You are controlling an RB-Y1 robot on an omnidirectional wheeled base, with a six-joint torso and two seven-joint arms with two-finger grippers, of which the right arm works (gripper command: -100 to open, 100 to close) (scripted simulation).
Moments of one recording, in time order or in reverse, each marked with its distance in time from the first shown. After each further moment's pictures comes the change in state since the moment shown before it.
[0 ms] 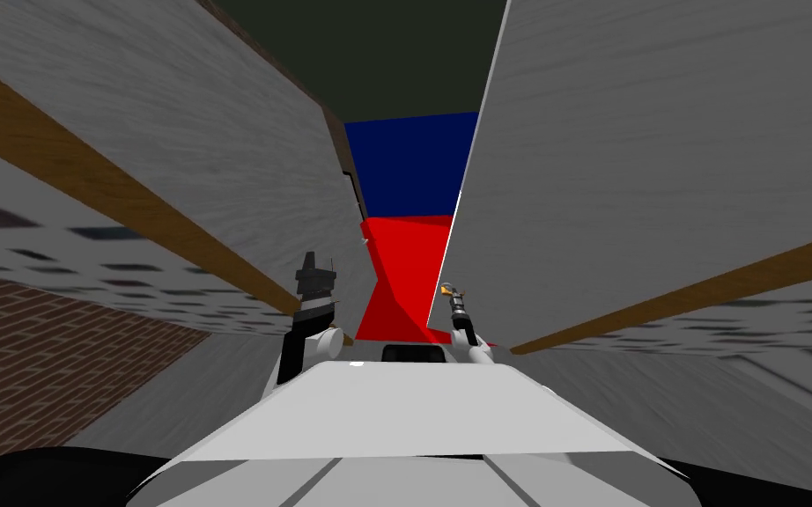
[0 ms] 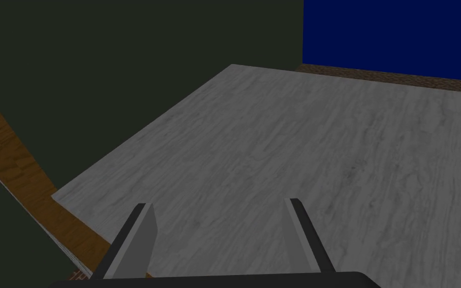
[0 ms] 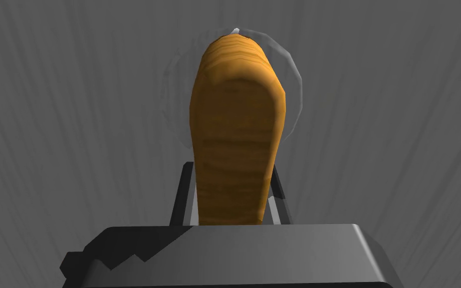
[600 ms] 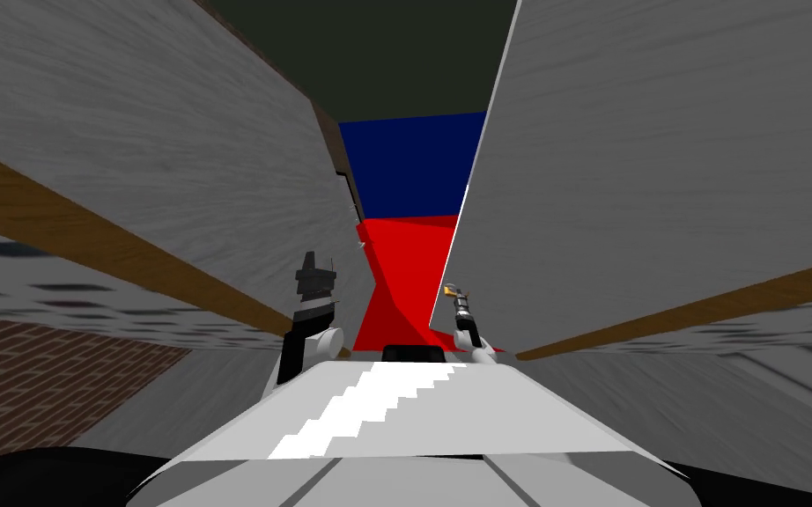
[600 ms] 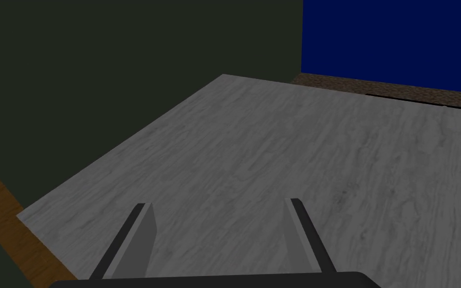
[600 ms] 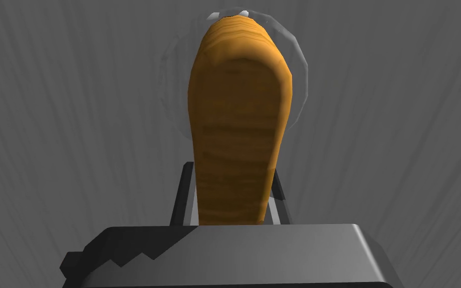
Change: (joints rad) arm 0.021 -0.010 -0.041 -0.023 -0.022 0.015 0.015
